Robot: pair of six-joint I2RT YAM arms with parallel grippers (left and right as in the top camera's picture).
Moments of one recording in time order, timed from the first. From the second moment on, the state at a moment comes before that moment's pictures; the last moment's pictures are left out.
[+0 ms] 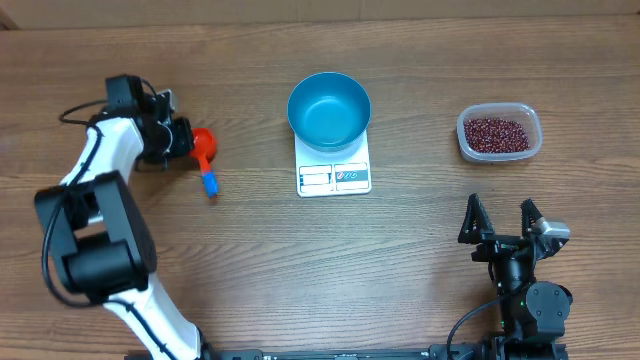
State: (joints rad) left arm 0.24 2.01 1.42 -0.63 0.31 -0.05; right arm -0.04 0.01 0.02 -0.03 -0.03 0.28
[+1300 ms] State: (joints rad) left arm -0.14 1.51 1.51 -1.01 0.29 -0.81; right arm -0.04 0.01 0.02 0.11 -0.50 0.66
